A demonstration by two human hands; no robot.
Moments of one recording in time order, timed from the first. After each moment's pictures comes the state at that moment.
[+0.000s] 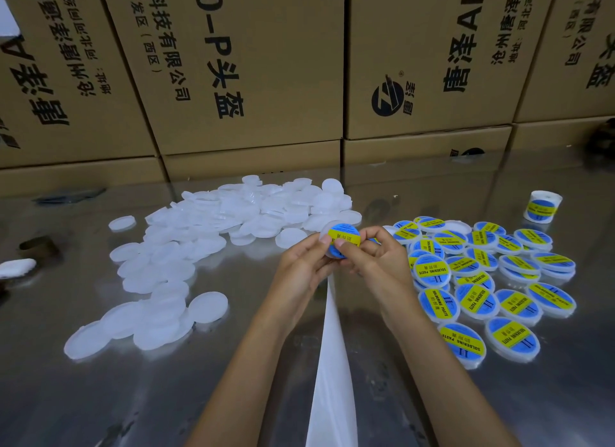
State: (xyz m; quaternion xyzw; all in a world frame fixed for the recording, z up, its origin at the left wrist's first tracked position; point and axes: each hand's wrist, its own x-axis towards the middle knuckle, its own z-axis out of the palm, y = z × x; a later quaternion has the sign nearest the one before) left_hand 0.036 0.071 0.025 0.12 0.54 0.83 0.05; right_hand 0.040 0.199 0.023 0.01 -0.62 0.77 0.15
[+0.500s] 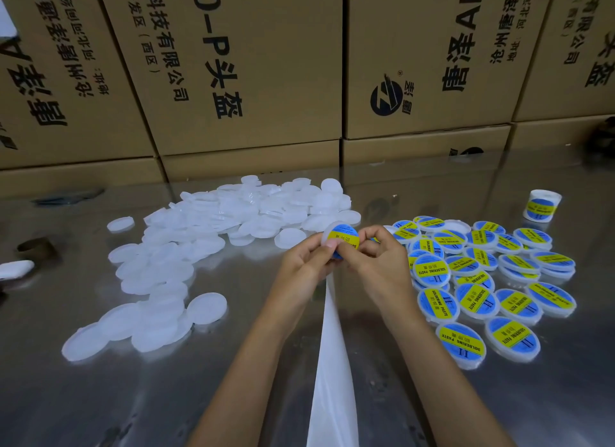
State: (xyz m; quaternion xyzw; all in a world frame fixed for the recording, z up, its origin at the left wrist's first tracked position) left_hand 0.040 0.073 0.025 0.15 0.61 0.78 0.01; right_hand 0.038 0.196 0.020 0.00 -0.66 0.72 0.19
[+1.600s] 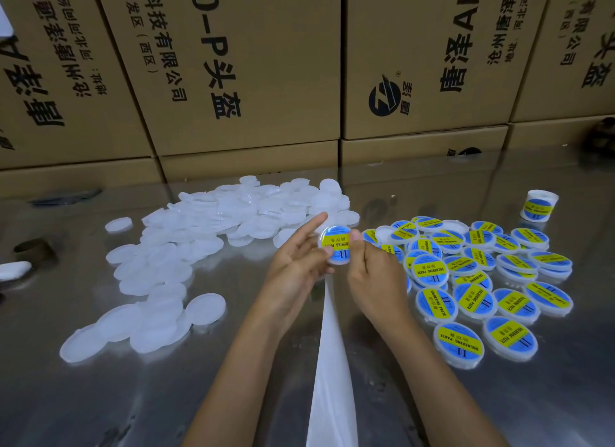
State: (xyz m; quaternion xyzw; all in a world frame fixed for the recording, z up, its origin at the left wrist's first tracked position) left_hand 0.041 0.065 0.029 0.12 0.58 0.81 0.04; right_hand 0.035 0.194 0.004 0.00 -0.86 0.41 0.31
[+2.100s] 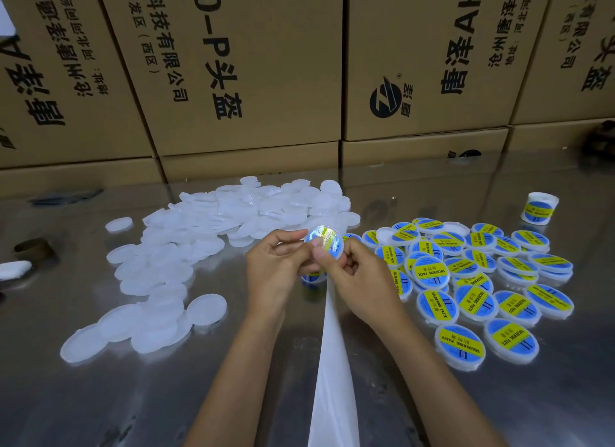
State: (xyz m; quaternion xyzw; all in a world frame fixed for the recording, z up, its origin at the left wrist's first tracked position) left_hand 0.038 0.055 0.031 0.01 0.60 0.79 -0.12; right_hand 0.037 0.190 0.002 0.06 -0.82 0.54 0.20
